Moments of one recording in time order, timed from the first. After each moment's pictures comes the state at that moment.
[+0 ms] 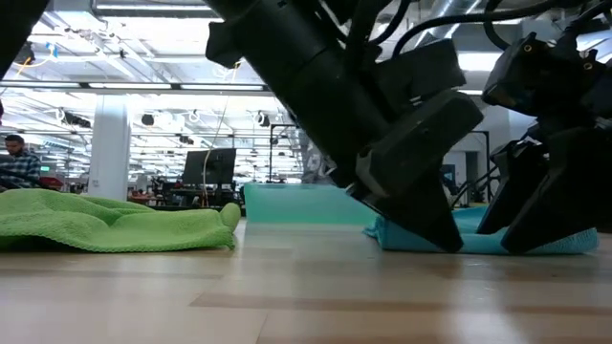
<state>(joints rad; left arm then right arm) -0.33 2.27 1.55 -0.16 -0.35 -0.26 0.67 1.72 0.66 0.07 0.47 0.62</state>
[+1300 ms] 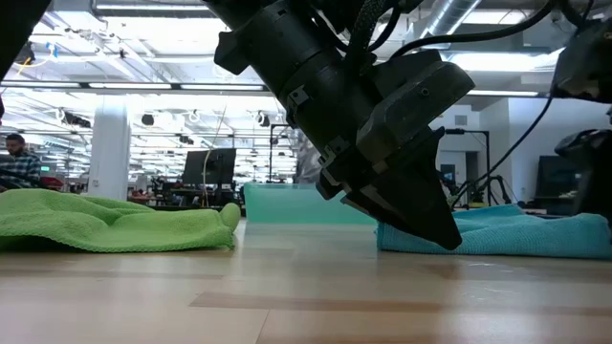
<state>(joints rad) -0.32 2.27 1.51 -0.19 -0.17 -0.41 0.82 1.60 0.66 -0.24 0.48 0.89</state>
